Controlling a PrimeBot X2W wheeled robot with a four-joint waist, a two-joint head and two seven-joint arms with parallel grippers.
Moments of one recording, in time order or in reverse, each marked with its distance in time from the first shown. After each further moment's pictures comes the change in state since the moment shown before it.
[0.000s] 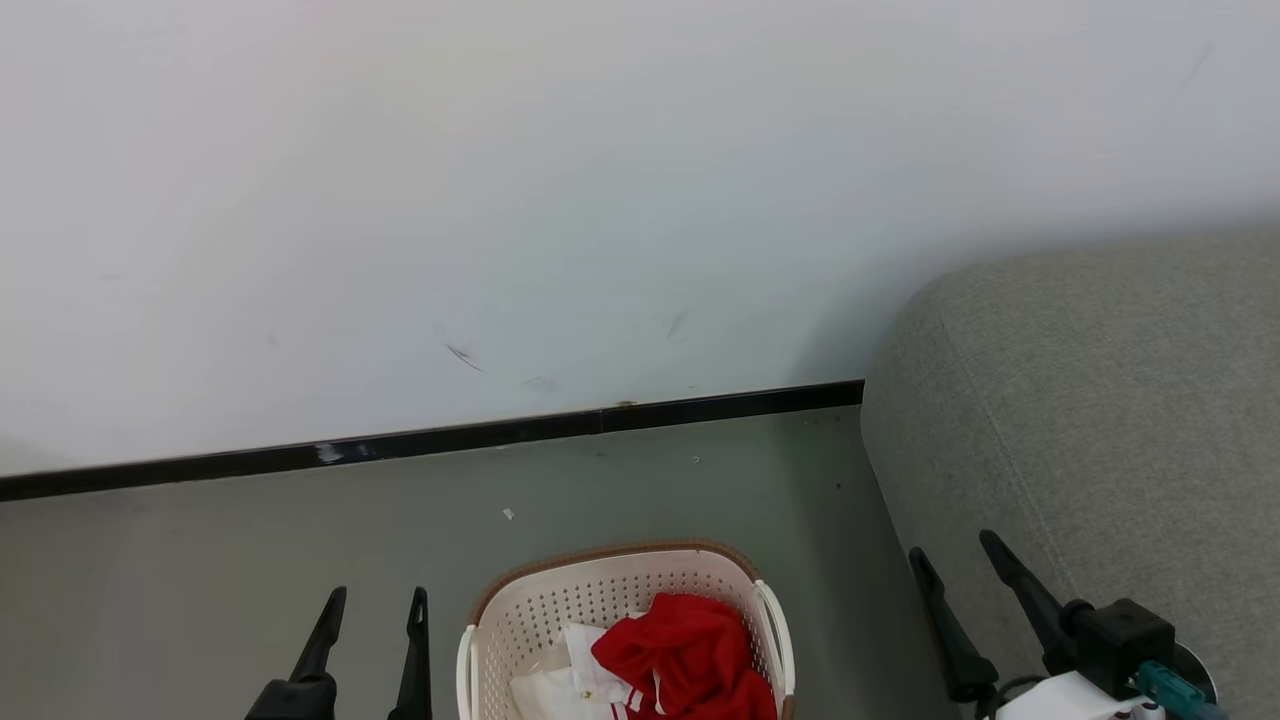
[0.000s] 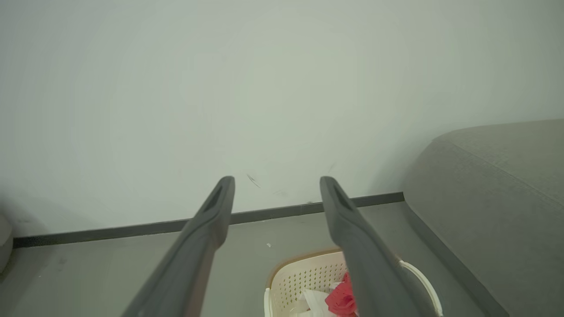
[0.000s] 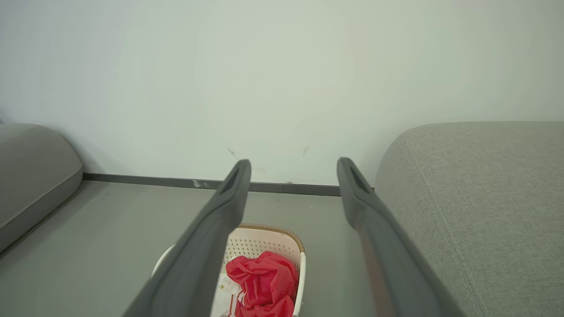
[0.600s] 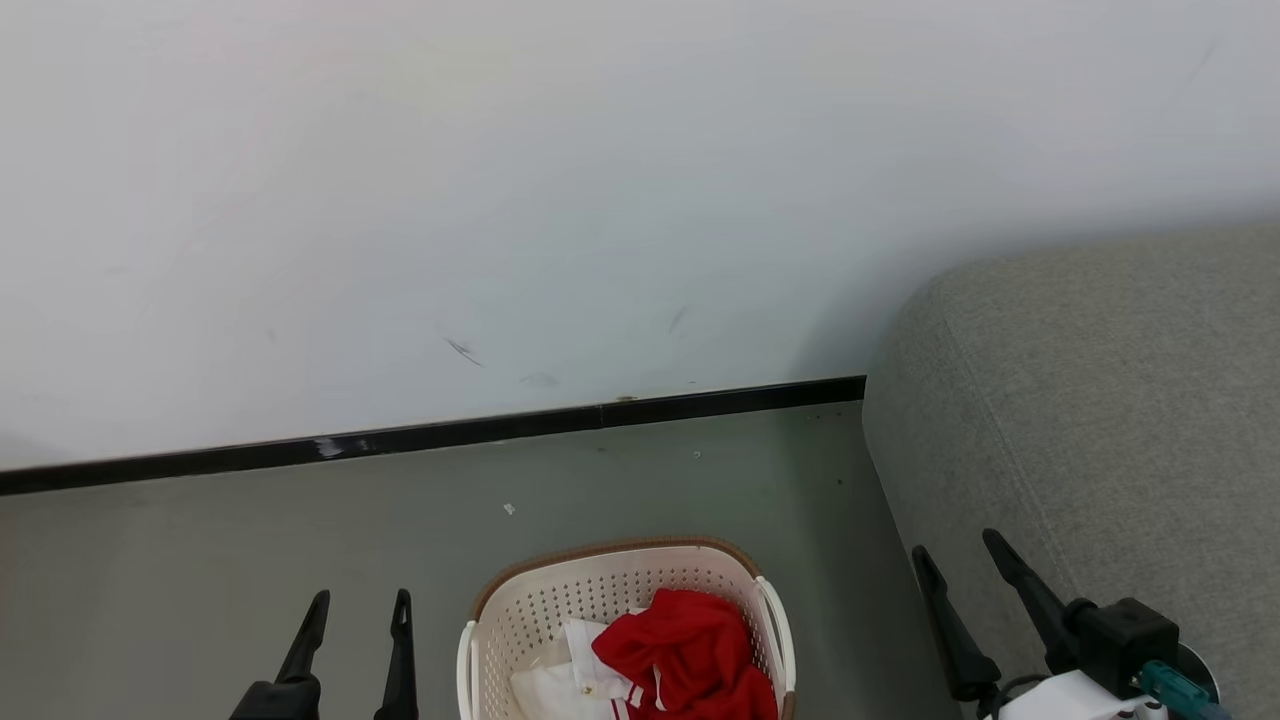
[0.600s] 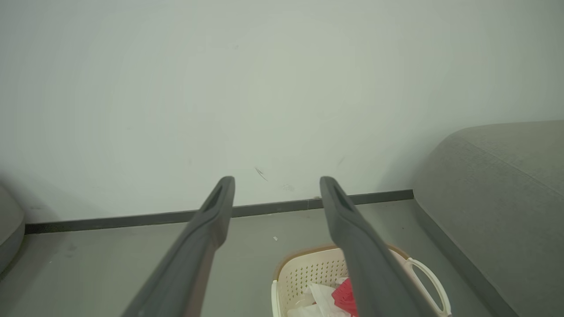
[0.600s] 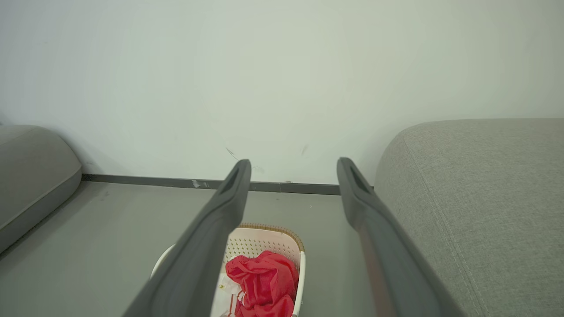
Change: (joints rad) left arm 0.007 -0.002 0.029 0.015 -0.007 0.000 0.000; right arm 0.000 0.000 -0.006 -0.001 0.005 0.000 0.000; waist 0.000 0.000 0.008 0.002
